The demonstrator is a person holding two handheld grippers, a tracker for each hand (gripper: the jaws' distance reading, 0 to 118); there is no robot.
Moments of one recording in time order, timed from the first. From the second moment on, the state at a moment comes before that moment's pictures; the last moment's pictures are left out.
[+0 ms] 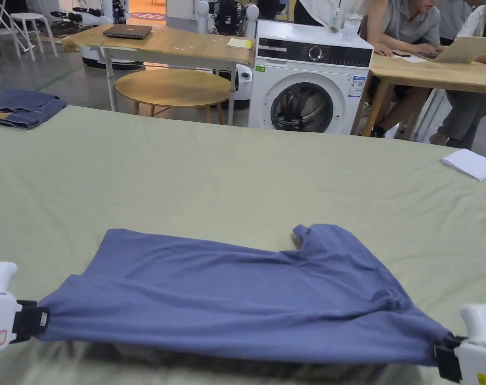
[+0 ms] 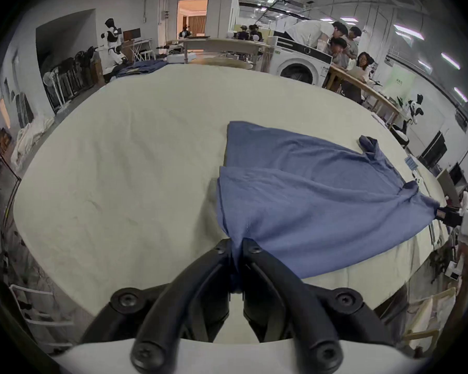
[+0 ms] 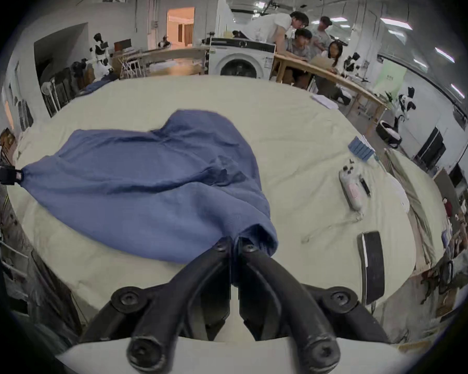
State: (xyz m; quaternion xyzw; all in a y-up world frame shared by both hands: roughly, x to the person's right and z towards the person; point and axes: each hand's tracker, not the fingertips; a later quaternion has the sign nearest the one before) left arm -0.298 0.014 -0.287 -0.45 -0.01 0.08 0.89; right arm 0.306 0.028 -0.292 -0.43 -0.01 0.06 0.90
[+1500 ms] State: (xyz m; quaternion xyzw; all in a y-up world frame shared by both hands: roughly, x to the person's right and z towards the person) left arm -0.217 0.059 -0.342 -0.19 0.01 0.04 0.98; right arm 0.159 0.049 -0.338 -0.14 0.03 -0.06 0.99
